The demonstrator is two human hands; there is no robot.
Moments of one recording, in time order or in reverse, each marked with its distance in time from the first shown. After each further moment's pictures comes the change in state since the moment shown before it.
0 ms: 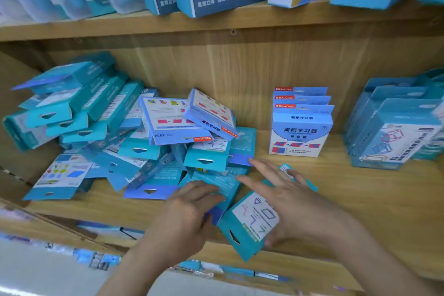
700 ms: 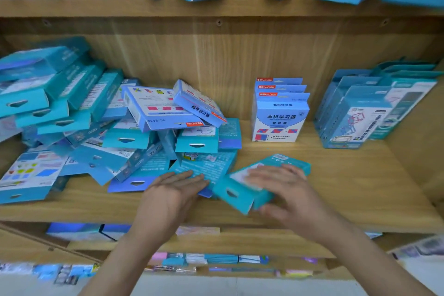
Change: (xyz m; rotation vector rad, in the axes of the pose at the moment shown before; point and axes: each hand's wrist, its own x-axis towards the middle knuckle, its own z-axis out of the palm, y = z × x) left_hand -0.003 -0.027 0.012 0.032 0.115 0.103; right_hand -0.035 -0.017 0.030 0.262 0.571 -0.044
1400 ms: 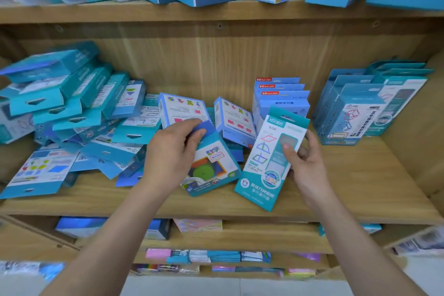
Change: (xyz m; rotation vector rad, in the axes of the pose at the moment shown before) left_hand 0.060 0.020 -0.051 -0.261 0.377 -0.301; right_hand 0.024 0.011 0.001 1.016 0.624 0.652
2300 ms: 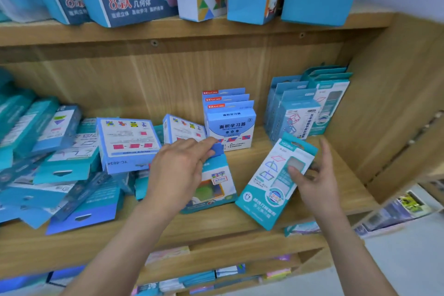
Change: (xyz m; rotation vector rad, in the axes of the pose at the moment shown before) left_hand 0.013 0.059 0.061 0.044 -0.164 0.353; right_hand -0.002 -0.005 -0.106 -0.339 0.299 -0.083
